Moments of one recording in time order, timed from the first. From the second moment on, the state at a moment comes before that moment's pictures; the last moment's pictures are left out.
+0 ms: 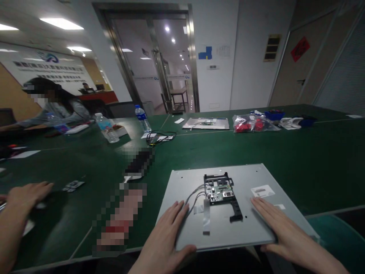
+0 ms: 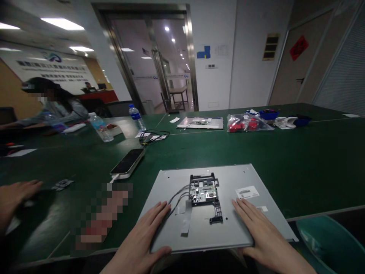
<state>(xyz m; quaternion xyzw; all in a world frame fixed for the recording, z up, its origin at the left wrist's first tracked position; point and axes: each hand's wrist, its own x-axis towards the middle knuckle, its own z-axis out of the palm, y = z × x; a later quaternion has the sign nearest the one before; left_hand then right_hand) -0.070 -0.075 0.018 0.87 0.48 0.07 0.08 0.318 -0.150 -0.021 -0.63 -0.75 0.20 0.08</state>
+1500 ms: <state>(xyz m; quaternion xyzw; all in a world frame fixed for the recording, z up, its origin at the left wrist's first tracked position) -0.037 -0.025 0.033 0.90 0.36 0.26 -0.06 0.192 -0.057 0.023 -0.40 -0.88 0.10 0.22</state>
